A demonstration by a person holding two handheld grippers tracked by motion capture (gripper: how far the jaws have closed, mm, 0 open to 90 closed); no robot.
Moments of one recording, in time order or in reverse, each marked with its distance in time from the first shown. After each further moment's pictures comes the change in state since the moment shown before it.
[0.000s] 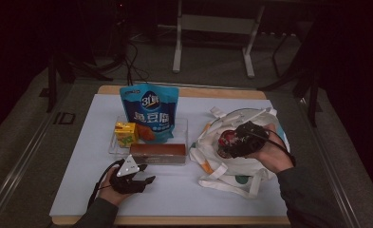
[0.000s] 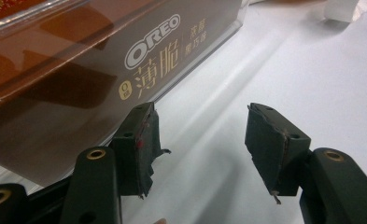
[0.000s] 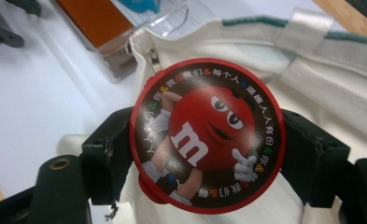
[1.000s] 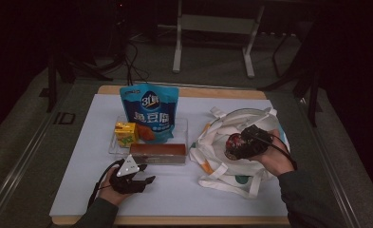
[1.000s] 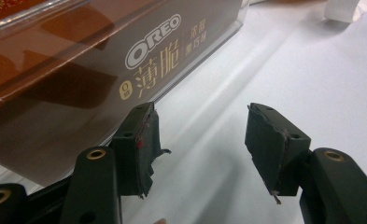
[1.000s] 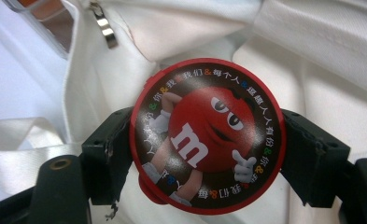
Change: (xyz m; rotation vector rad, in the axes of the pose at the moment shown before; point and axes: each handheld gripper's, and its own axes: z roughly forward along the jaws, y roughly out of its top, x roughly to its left) left arm 0.000 0.000 0.000 0.000 0.001 0.000; right arm -0.017 -0.028 0.019 0.052 -0.077 0.074
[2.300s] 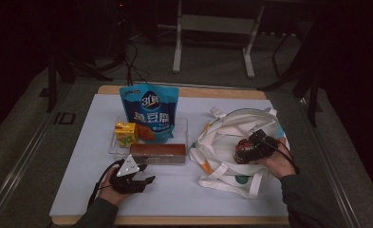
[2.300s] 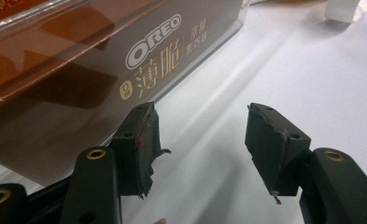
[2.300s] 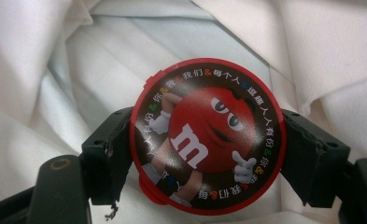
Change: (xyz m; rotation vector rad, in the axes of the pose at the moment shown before) left arm 0.000 0.000 0.000 0.001 0.001 -0.002; right arm -0.031 -0.040 0.032 0.067 -0.045 0.133
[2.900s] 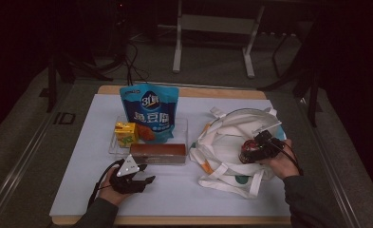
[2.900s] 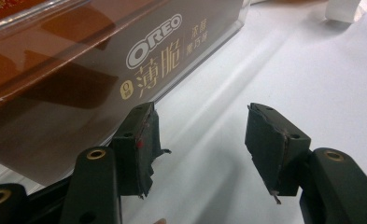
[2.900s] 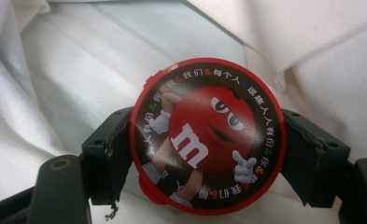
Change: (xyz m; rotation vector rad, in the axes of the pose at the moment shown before) left arm 0.000 0.000 0.000 0.001 0.001 -0.001; right arm -0.017 -0.014 0.006 0.008 -0.024 0.067
